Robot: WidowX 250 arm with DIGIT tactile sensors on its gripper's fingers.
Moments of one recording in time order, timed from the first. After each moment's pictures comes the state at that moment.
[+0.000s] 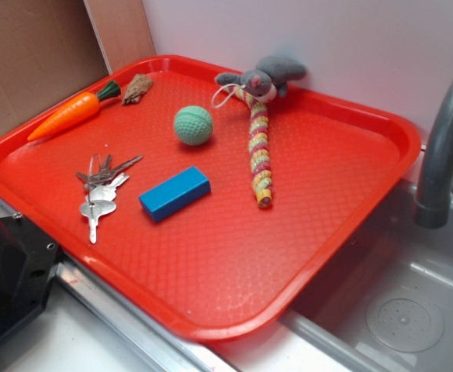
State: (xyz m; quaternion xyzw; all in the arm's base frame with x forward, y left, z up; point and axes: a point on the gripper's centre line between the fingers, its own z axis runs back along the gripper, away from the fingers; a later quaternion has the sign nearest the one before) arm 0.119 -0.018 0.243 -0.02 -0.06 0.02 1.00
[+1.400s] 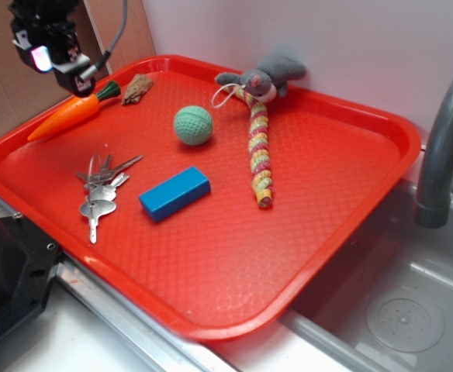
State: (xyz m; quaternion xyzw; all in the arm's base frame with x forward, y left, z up) arm 0.201 0.116 0.085 0.07 -0.01 0.01 1.00
